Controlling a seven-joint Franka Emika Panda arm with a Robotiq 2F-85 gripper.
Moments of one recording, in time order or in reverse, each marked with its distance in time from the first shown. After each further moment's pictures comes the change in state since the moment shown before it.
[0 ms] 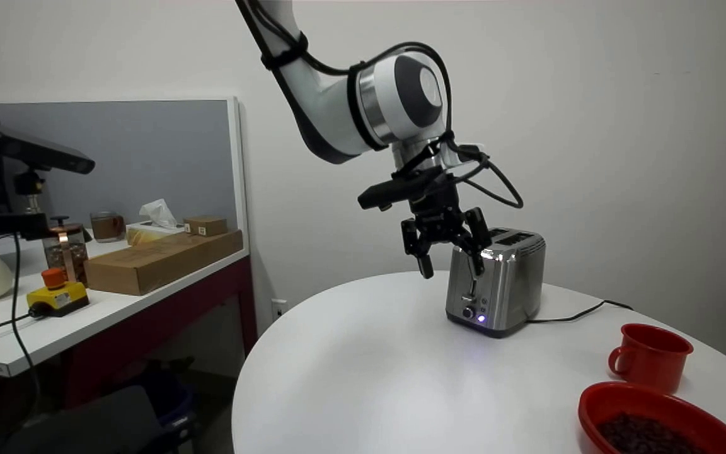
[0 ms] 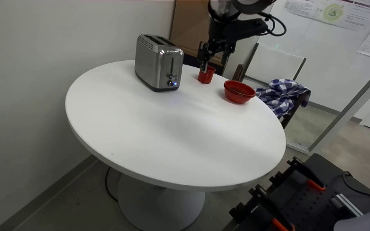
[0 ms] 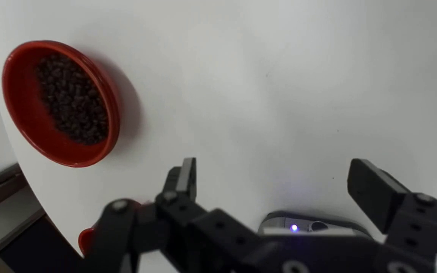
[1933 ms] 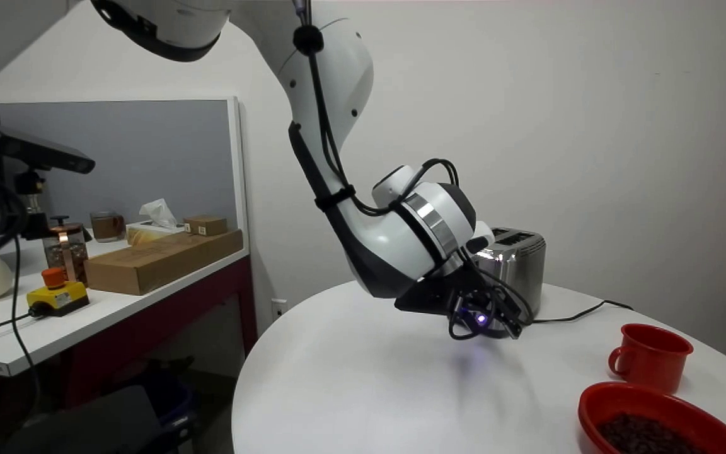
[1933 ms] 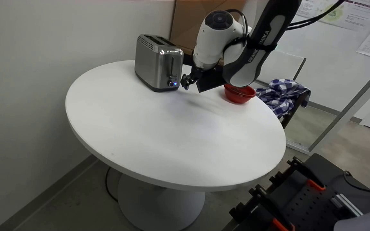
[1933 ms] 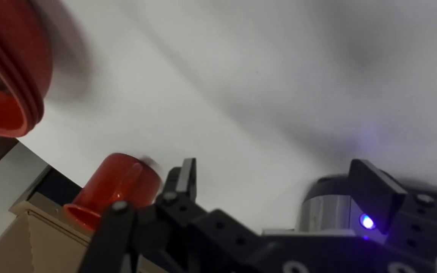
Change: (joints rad) arm 0.546 0.560 -0.703 0.183 -0.407 0.678 0.727
